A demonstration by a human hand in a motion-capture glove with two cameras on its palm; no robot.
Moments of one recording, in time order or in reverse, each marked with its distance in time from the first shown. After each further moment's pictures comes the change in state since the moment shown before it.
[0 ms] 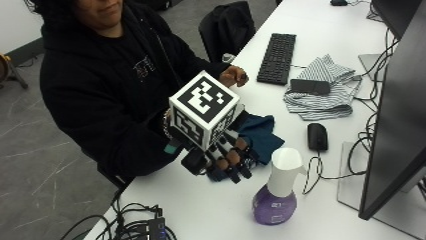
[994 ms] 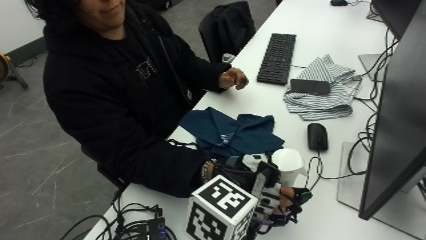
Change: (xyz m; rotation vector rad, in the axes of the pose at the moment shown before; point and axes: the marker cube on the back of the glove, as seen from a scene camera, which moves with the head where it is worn) arm 0.015 -0.153 0.017 0.300 -0.980 -0.138
